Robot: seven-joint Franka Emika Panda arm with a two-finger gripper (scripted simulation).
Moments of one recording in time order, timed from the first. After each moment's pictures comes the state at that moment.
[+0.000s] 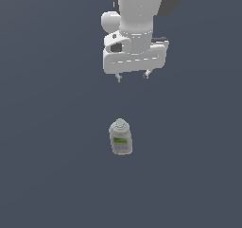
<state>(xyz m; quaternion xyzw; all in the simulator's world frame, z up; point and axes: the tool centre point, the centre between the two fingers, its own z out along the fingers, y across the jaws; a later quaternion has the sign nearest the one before) -0.057 0.044 0.323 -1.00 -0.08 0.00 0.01</state>
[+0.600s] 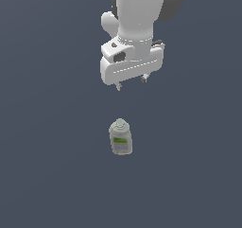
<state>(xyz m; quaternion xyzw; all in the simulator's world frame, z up) -0.029 0.038 0.320 -0.98 -0.21 0.00 0.01</state>
